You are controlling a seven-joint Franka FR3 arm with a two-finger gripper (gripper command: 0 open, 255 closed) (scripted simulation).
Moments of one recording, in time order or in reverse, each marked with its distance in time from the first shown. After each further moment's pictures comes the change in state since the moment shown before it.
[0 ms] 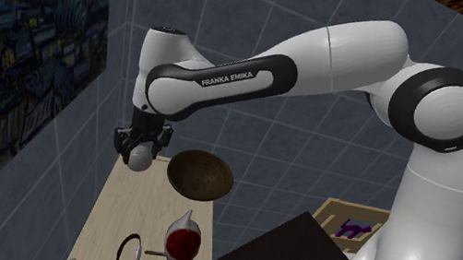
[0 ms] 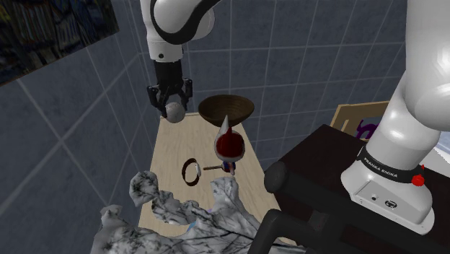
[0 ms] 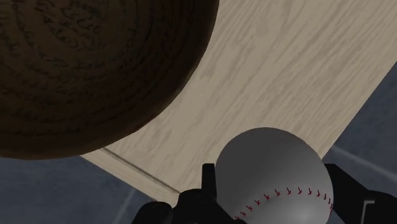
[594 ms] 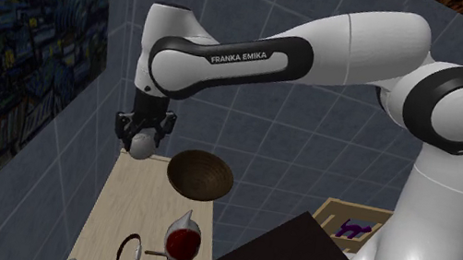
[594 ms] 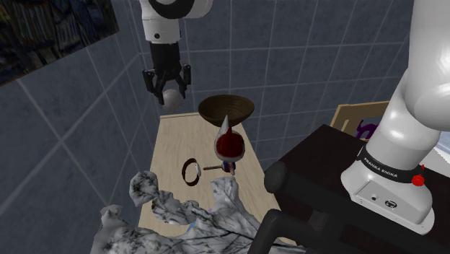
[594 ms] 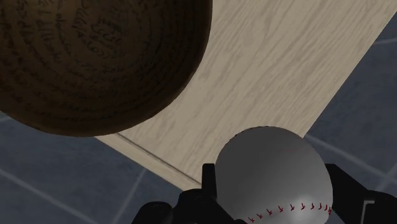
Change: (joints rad) arm -0.007 -0.051 0.010 0.052 0.021 -0.102 -0.007
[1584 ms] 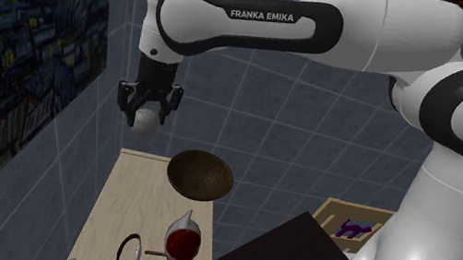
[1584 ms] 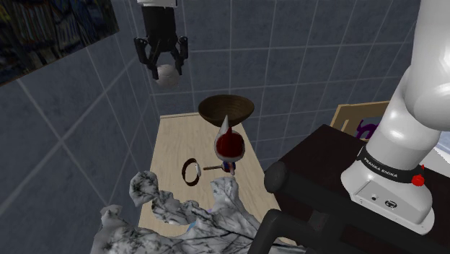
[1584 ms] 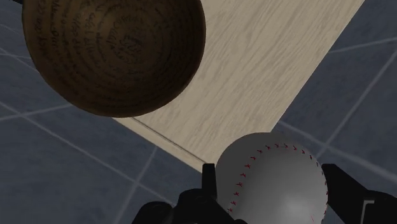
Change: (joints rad) arm -0.005 -0.056 0.009 0.128 0.021 -0.179 -0.002
